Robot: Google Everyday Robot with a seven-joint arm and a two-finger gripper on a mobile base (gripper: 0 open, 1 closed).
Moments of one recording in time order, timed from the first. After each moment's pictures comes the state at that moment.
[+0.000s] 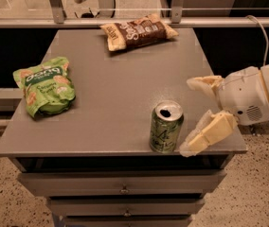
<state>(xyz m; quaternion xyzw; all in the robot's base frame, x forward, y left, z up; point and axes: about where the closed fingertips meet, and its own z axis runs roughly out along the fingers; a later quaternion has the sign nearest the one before) 0.421 -0.119 0.910 -0.53 0.72 0.26 0.37</state>
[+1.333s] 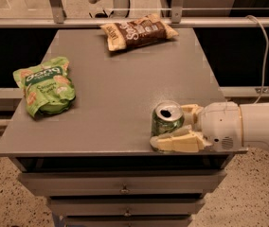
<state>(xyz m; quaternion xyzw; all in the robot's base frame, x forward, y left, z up) 0.416 -0.078 0.869 -0.47 0.67 0.35 0.45</state>
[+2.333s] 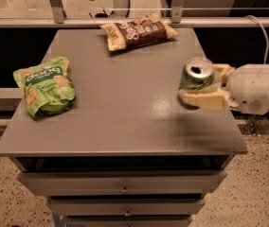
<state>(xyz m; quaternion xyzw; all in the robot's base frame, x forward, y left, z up) 0.482 -0.144 0.932 -0.47 0.65 0.26 0.54</state>
